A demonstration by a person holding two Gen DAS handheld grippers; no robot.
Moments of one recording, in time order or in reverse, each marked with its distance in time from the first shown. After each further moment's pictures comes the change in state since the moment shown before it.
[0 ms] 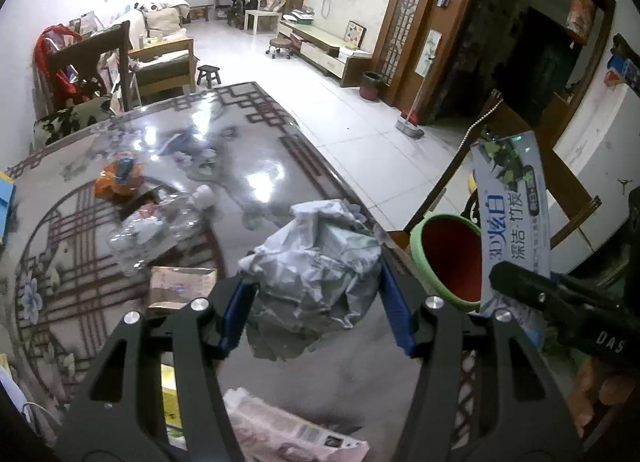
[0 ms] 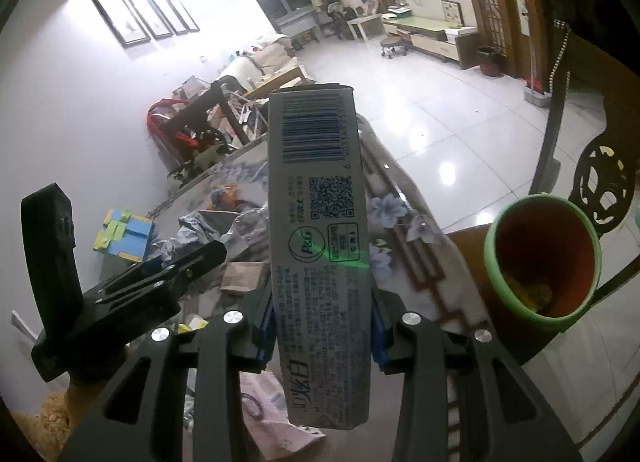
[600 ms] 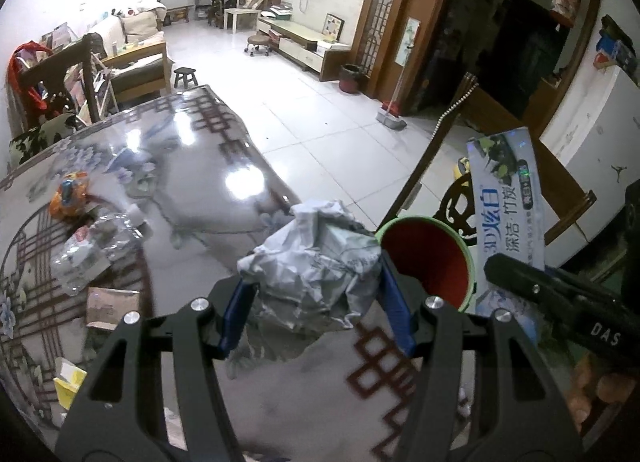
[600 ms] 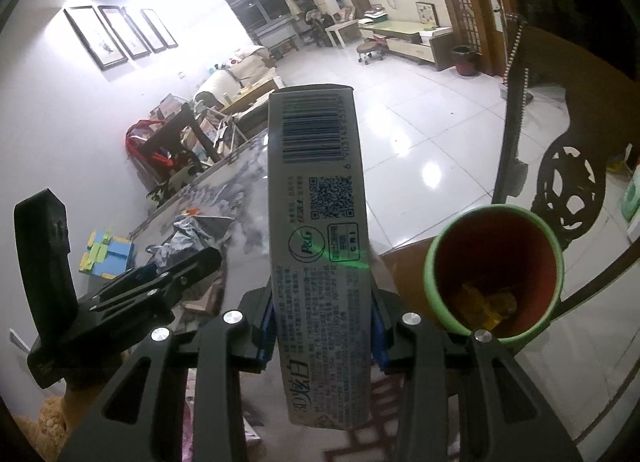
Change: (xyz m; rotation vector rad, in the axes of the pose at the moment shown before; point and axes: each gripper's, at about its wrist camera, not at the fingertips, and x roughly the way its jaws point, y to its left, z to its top) left arm 0.049 -0.083 0.018 0.053 0.024 -0.033; right arm -0.024 -0.084 0.023 0.058 -0.025 -0.039
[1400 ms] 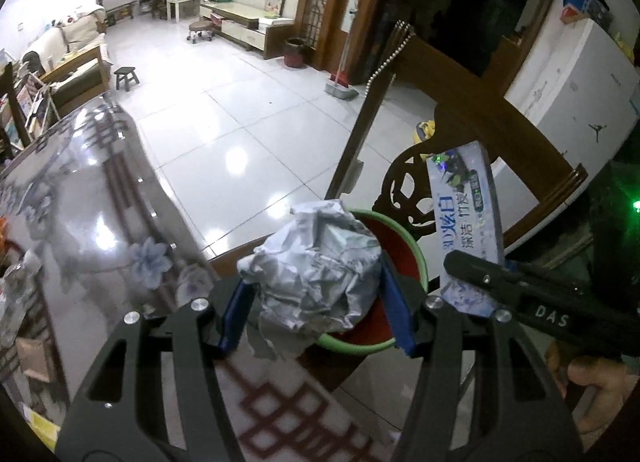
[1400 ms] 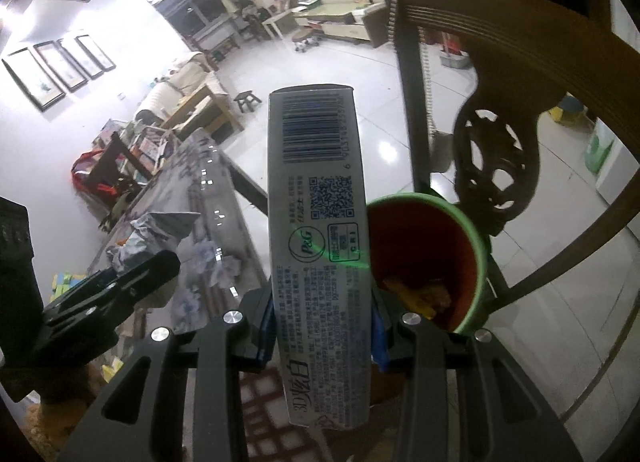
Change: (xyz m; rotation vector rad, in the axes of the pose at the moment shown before) left arm 0.101 -0.119 0.032 0.128 0.098 -0.124; right arm 0.009 -0.155 0.026 0.178 0.048 -0.128
